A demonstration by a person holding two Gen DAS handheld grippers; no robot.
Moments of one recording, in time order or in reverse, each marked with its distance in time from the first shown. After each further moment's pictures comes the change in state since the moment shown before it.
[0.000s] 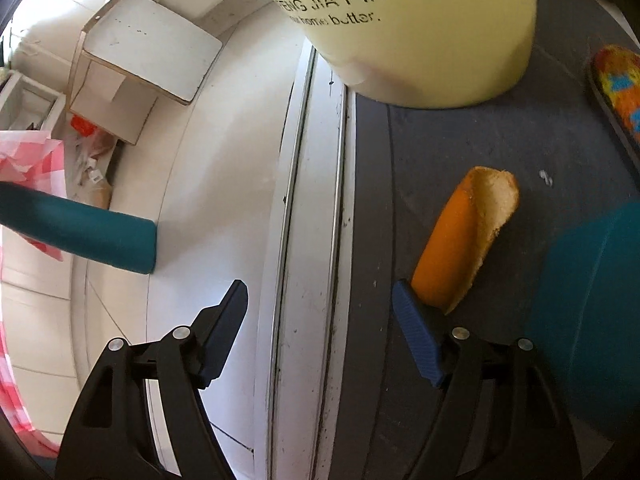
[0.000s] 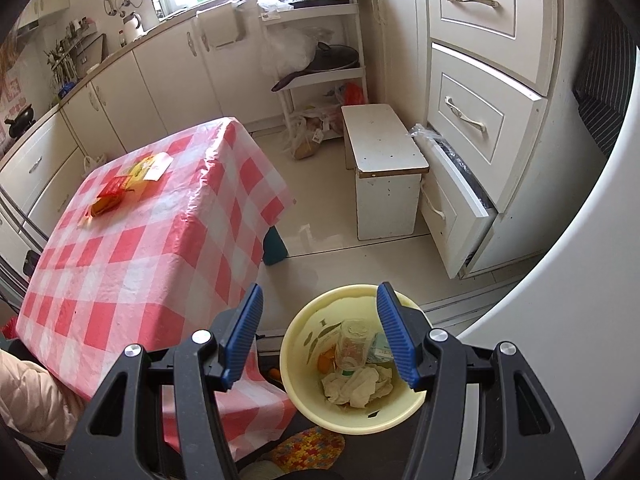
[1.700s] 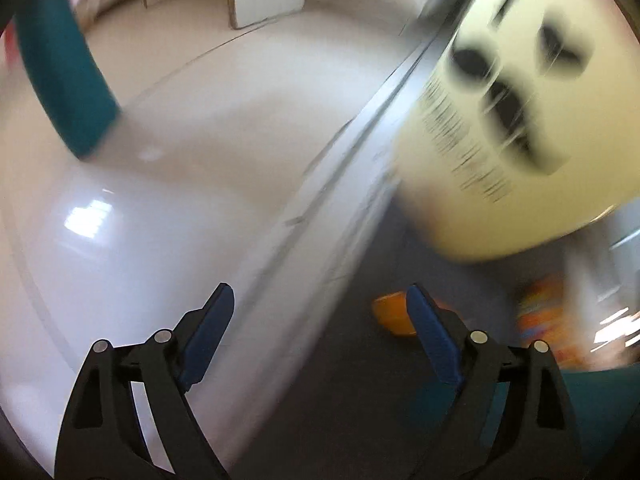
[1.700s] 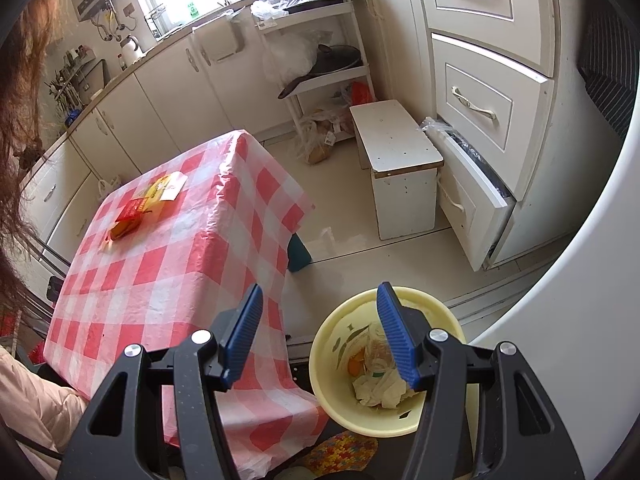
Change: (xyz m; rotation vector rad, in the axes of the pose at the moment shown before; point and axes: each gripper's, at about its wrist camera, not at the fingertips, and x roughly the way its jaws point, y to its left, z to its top) left arm 0.022 0.110 0.006 -0.672 -0.059 -0.579; right arm 0.003 -0.002 0.006 0.082 -0.001 0.085
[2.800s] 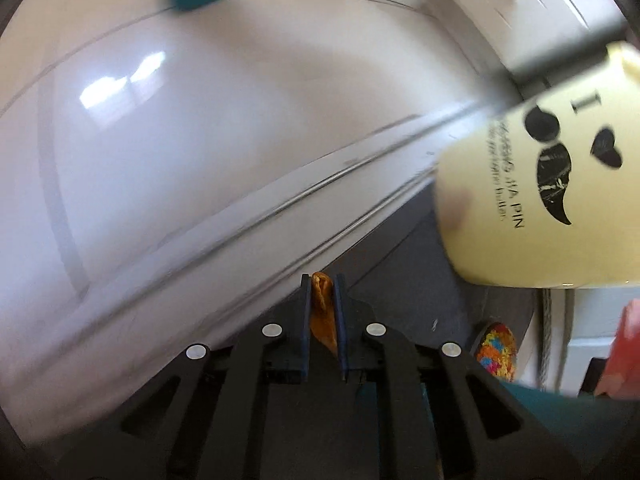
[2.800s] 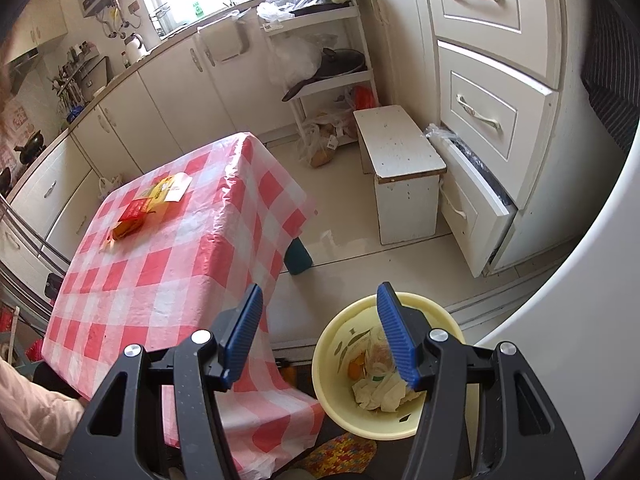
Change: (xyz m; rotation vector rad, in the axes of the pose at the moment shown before) left arm -0.004 0.011 -0.058 -0.519 0.067 -0.021; right arm -0.004 0.012 0.004 -0.031 -0.018 -0.011
